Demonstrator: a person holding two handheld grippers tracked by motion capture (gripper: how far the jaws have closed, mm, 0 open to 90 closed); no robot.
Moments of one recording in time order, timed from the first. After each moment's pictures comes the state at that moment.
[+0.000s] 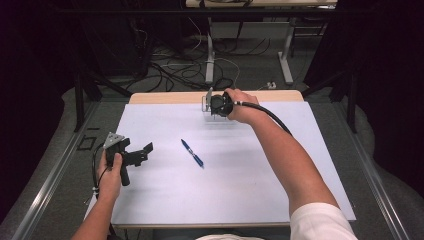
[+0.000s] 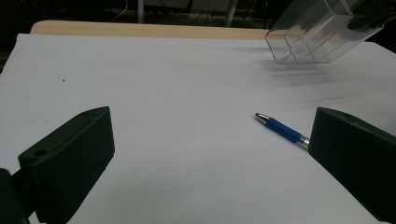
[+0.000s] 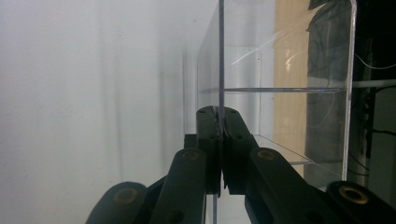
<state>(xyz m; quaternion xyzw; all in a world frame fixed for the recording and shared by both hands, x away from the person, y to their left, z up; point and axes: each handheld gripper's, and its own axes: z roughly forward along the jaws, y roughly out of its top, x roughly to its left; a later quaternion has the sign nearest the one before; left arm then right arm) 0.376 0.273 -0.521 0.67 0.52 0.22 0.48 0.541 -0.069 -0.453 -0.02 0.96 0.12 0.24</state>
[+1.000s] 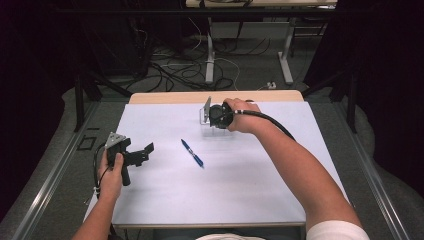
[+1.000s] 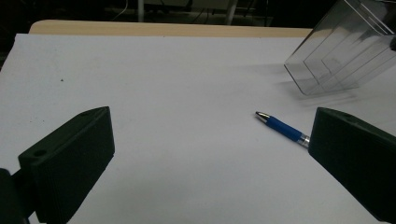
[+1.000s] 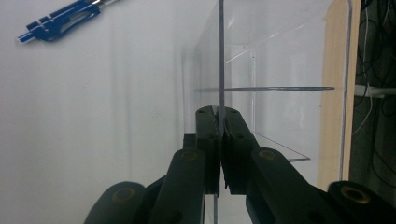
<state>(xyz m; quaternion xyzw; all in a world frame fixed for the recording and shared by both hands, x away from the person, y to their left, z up) 0.377 0.270 -0.522 0.68 0.51 0.22 0.47 0.495 -0.065 -0.449 -0.02 0.97 0.12 0.18</state>
